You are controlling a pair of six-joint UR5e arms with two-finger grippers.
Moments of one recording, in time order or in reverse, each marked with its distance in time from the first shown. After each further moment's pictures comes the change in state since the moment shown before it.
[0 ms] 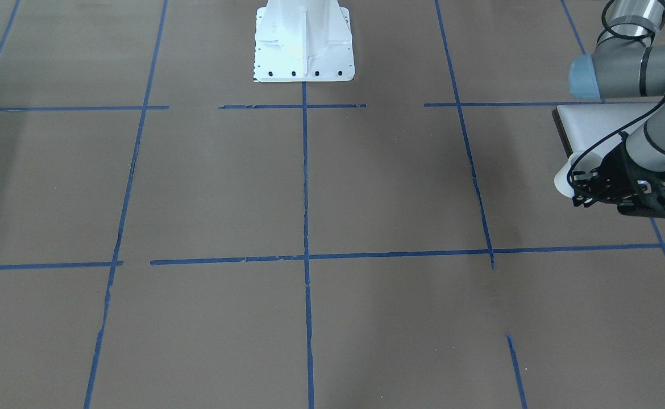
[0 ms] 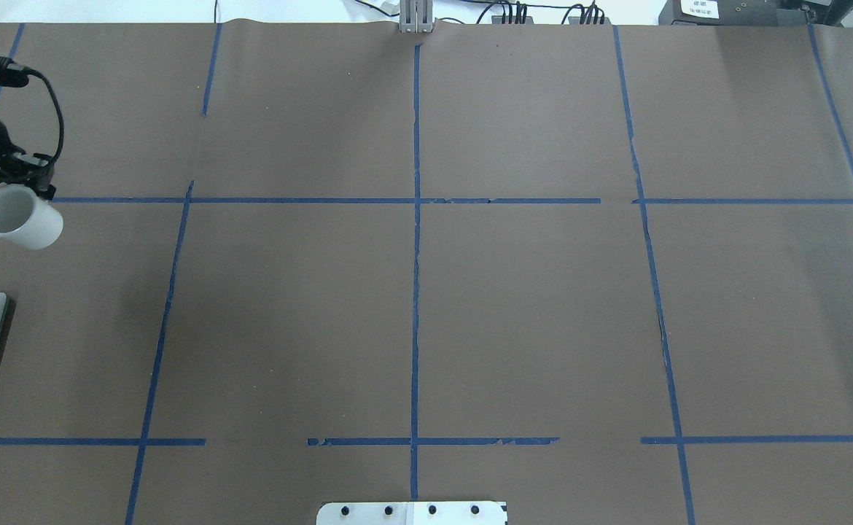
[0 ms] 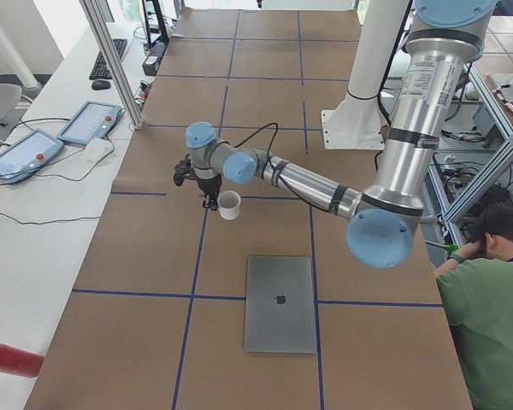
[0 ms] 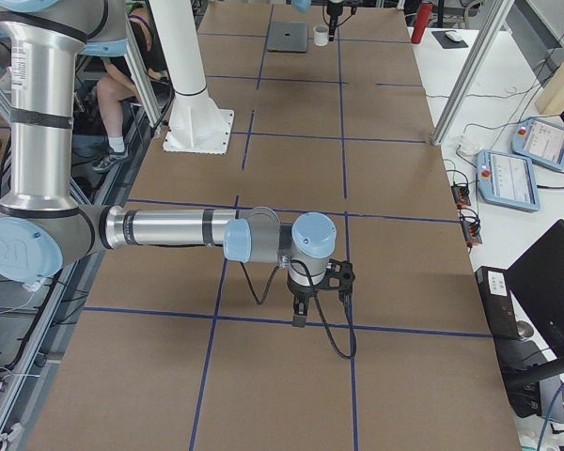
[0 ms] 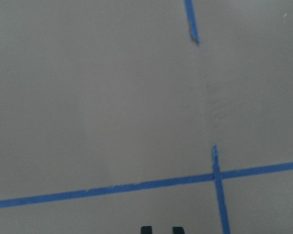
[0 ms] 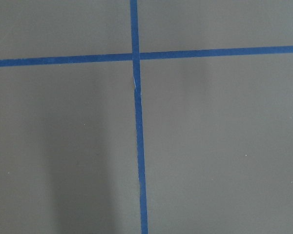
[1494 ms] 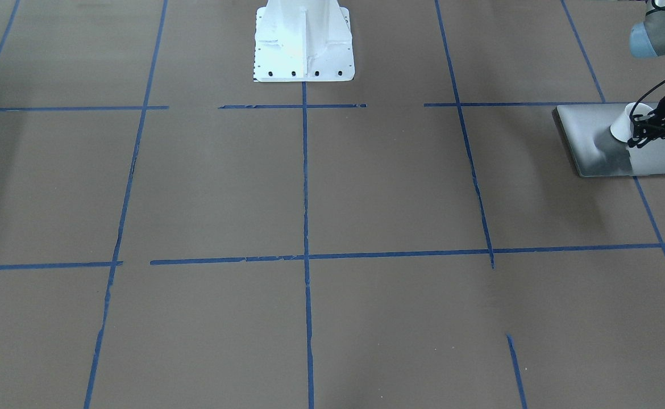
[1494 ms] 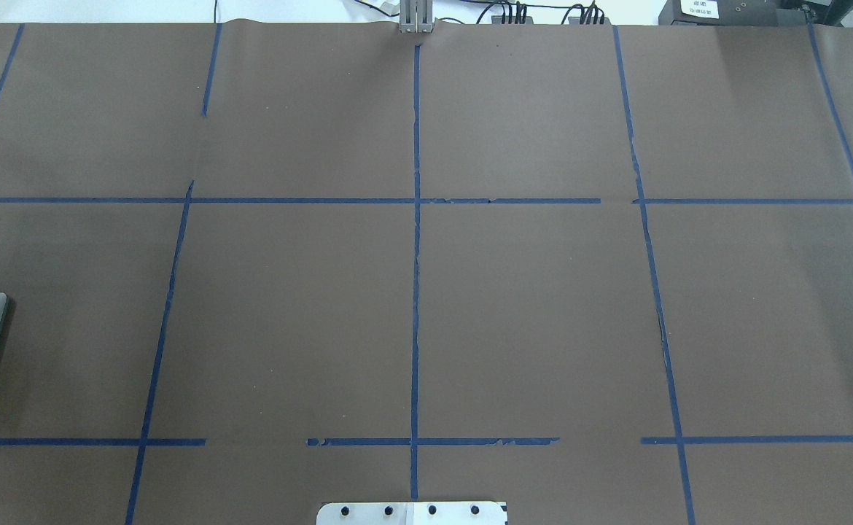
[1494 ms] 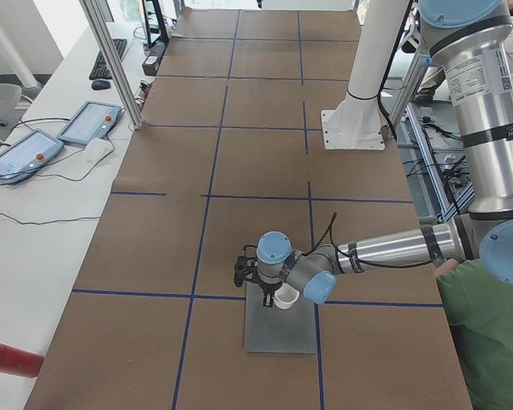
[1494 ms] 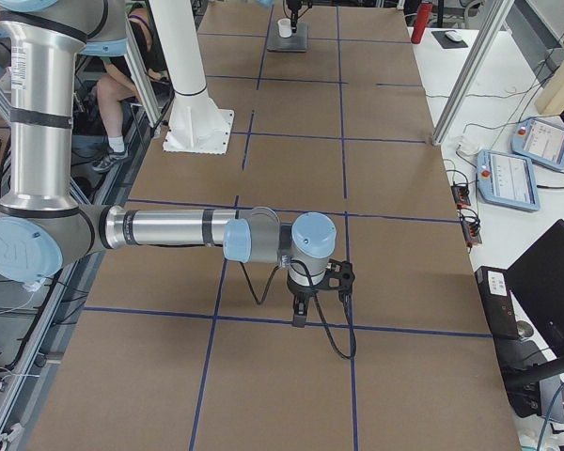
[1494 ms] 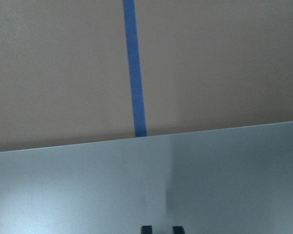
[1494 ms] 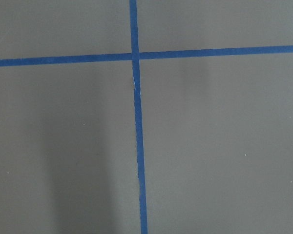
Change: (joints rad) left arm -0.022 0.427 0.227 -0.660 -0.007 -0.002; right arm 0.000 0.000 -0.001 0.000 0.000 0.000
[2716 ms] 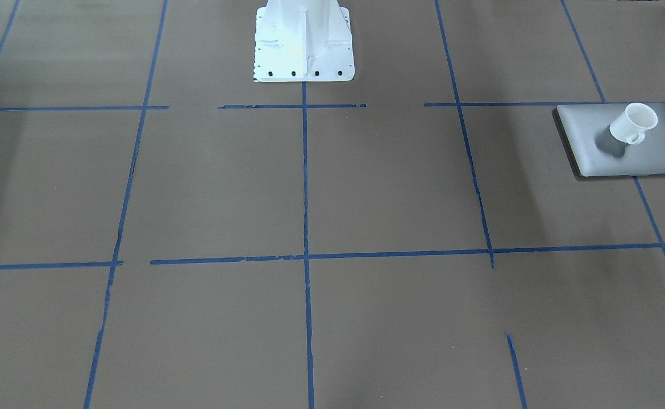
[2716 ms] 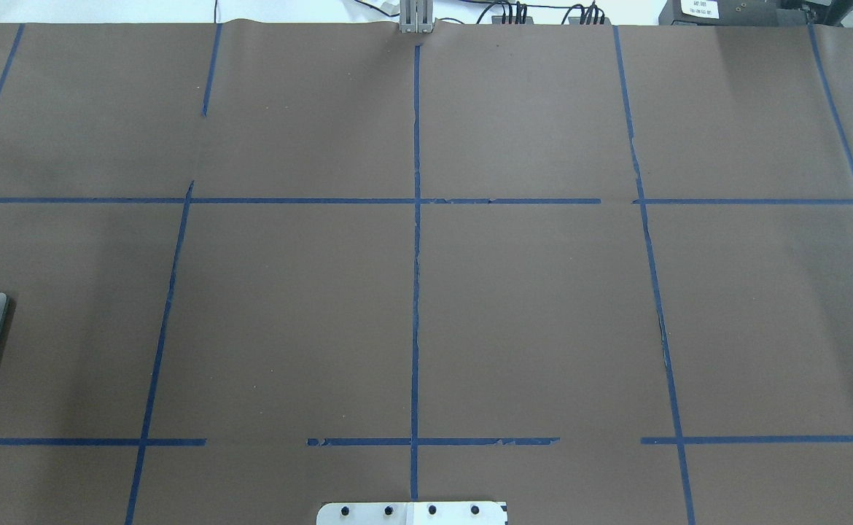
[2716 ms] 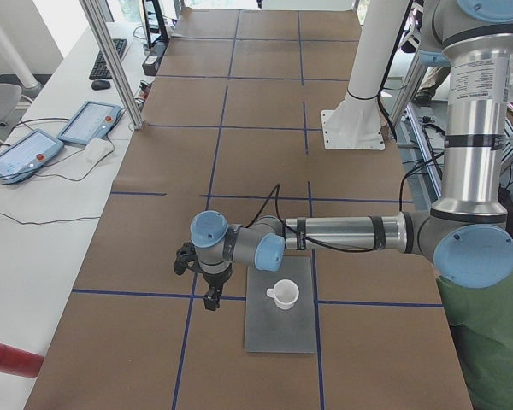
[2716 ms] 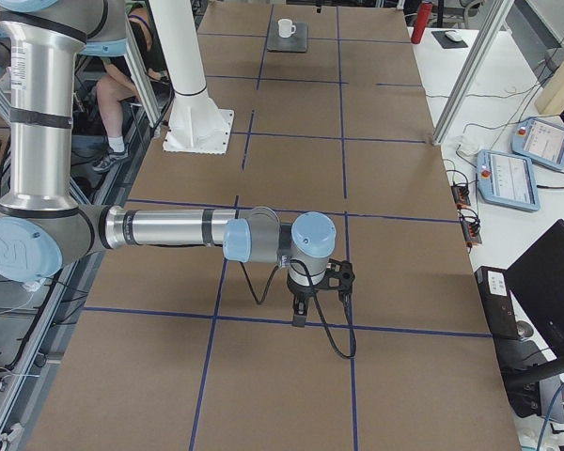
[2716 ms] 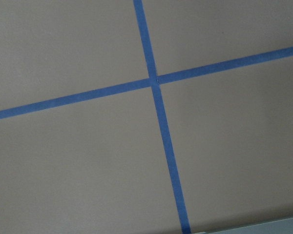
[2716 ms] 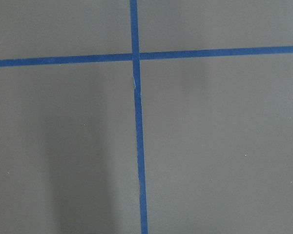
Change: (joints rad) left arm -0.354 -0.290 -0.006 0.641 -0.033 0.601; right arm 0.000 0.000 0.001 0.000 0.000 0.000
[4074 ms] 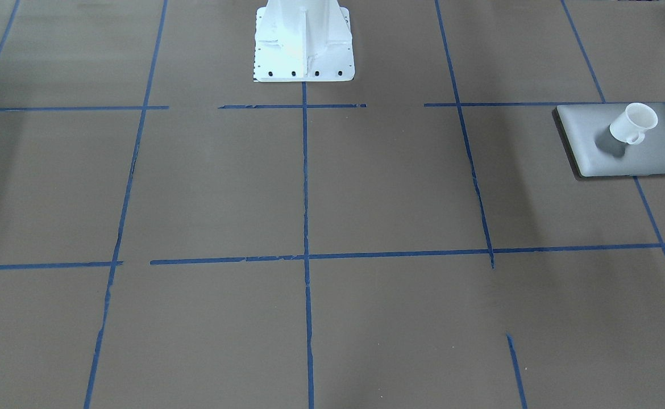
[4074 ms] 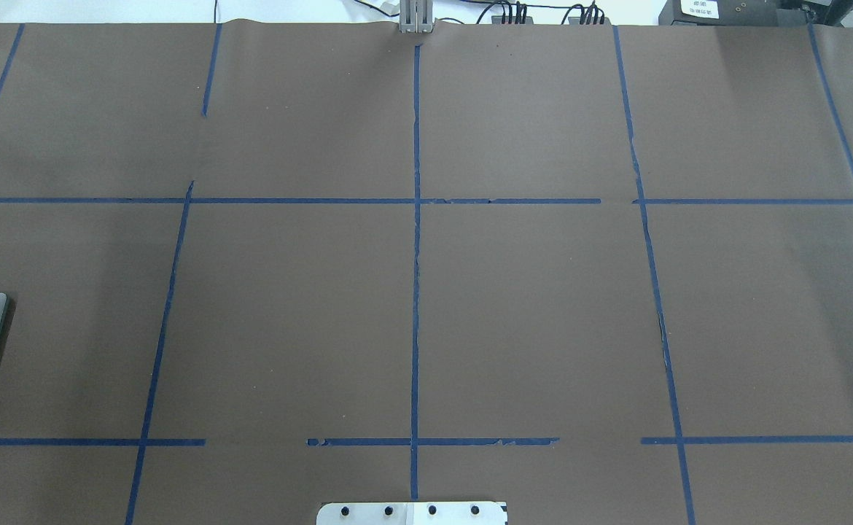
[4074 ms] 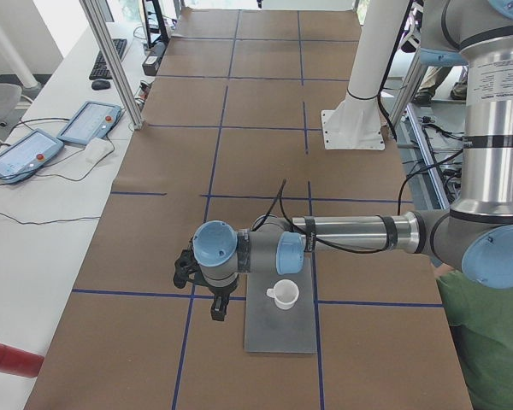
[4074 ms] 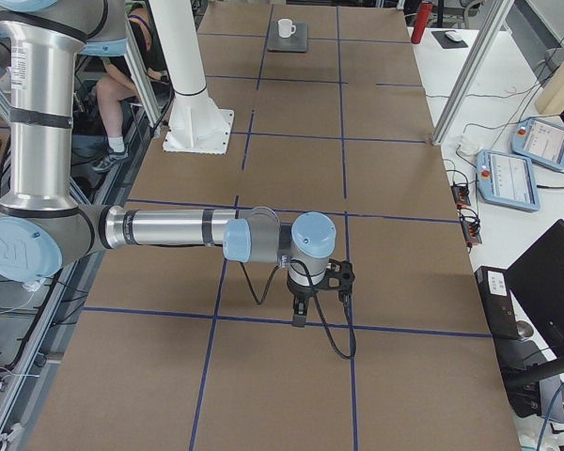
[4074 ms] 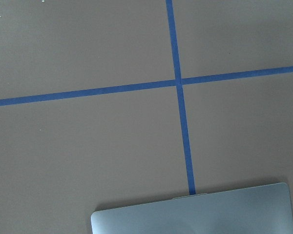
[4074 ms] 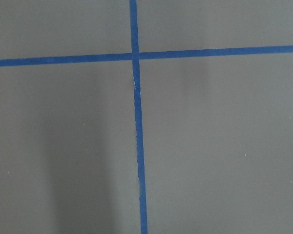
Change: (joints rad) left arm -0.133 0.045 -0.066 0.103 -0.123 0.064; right arm 0.000 0.000 -0.001 -0.001 0.000 0.000
